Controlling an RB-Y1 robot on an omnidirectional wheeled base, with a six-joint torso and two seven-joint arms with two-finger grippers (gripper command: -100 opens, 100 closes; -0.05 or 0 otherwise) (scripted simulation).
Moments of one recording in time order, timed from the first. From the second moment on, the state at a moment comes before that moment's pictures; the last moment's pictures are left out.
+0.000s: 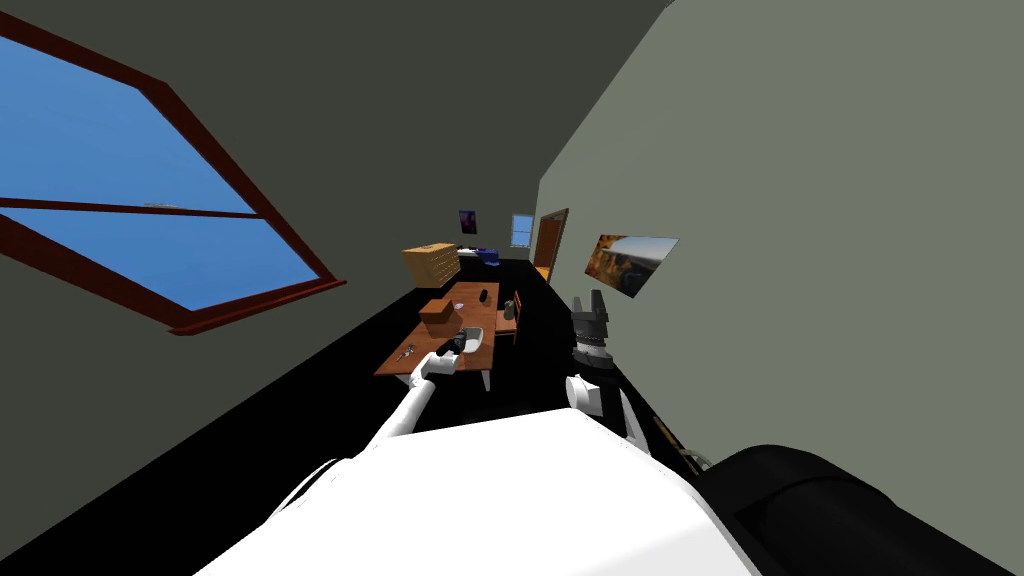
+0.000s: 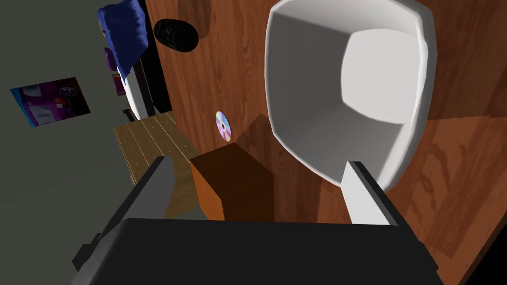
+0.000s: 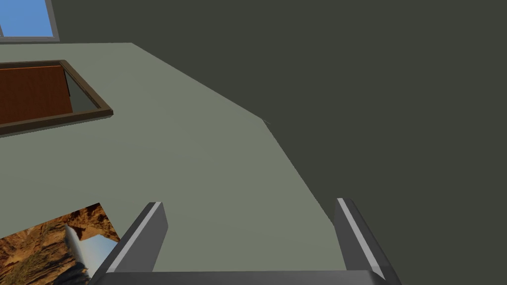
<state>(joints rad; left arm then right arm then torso) -0.20 0.14 -0.10 -1.19 0.03 0.41 0.07 0.51 0.04 -0.04 -2.36 0.07 -0.48 0.00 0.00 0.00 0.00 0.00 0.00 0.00</state>
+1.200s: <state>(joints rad) -0.26 0.09 0.01 -0.91 0.01 0.62 0.10 0.51 0.04 -0.04 -2.36 0.07 -0.48 0.00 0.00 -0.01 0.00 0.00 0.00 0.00</state>
